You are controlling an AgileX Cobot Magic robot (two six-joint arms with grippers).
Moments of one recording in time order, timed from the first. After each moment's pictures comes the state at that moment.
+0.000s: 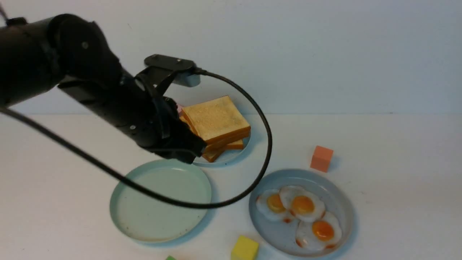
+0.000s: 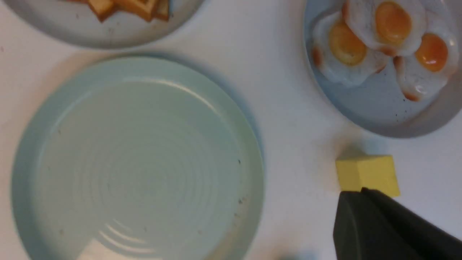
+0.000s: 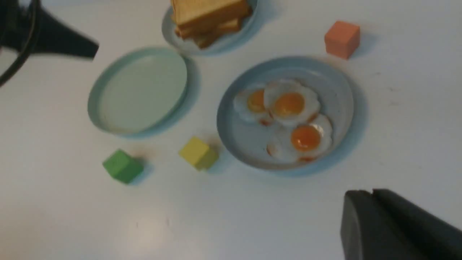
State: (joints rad) right arm 0.10 0.58 -0.85 0.41 1.07 -0.16; left arm -0.39 1.63 -1.35 -0.35 0.87 0.37
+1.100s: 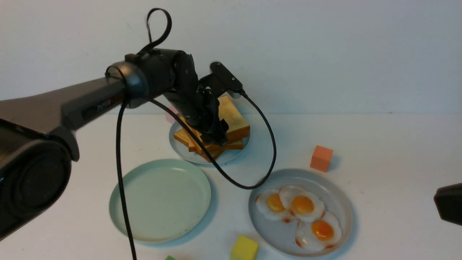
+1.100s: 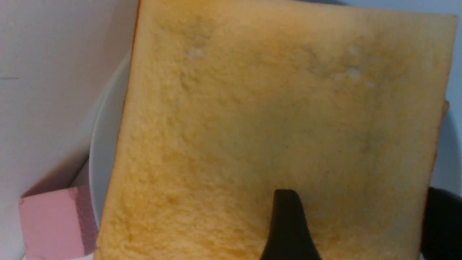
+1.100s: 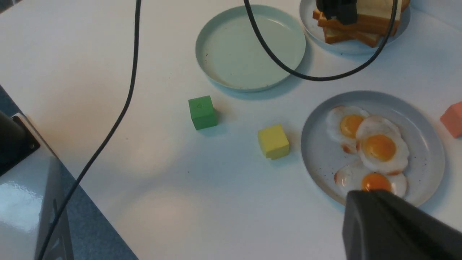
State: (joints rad) right arm 0.62 0.75 -1.02 0.24 1.00 -0.19; left arm -0.39 2.23 -1.89 -0.12 0.71 0.64
